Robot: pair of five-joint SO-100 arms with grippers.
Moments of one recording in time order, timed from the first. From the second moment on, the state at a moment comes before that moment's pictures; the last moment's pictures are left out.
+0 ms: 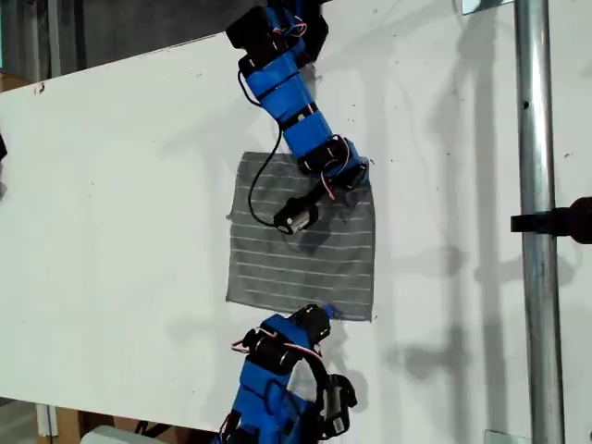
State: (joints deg) arm 0 13.9 82.6 75.1 93.1 -55.8; arm 1 -21.6 64.4 85.5 68.3 64.2
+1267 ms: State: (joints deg) arm 0 18.8 71.2 102.3 60.6 -68.1; arm 1 -21.6 64.3 85.1 68.3 64.2
